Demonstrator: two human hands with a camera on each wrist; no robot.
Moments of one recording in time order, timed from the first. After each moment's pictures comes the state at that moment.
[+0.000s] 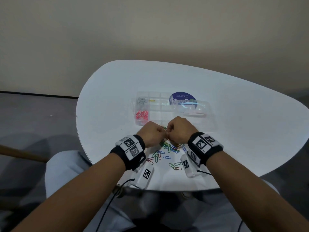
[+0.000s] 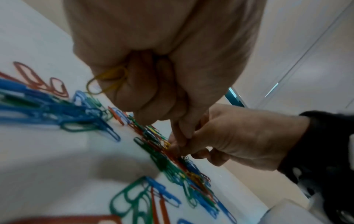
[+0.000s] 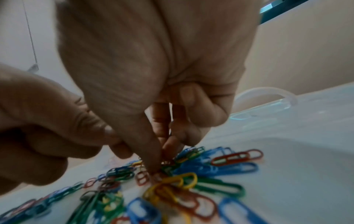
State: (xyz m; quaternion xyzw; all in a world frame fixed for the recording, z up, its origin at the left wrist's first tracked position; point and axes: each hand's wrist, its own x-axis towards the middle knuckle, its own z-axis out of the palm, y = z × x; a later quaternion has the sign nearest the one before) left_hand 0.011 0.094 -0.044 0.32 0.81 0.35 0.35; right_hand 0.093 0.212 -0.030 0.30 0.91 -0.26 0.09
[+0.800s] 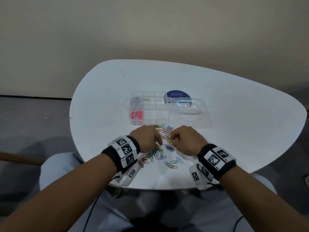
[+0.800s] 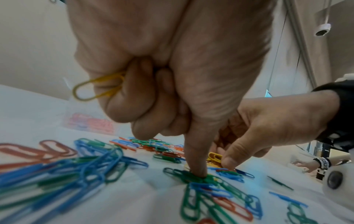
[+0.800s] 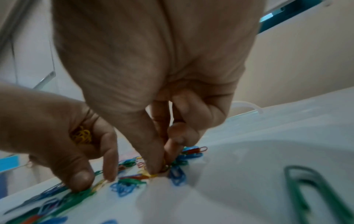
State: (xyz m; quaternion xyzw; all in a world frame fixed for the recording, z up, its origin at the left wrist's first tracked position) left_hand 0.016 0.086 -0.035 0.49 0.82 0.11 0.29; right_hand 0.147 0.215 -0.033 0.27 0.92 -0.26 0.09
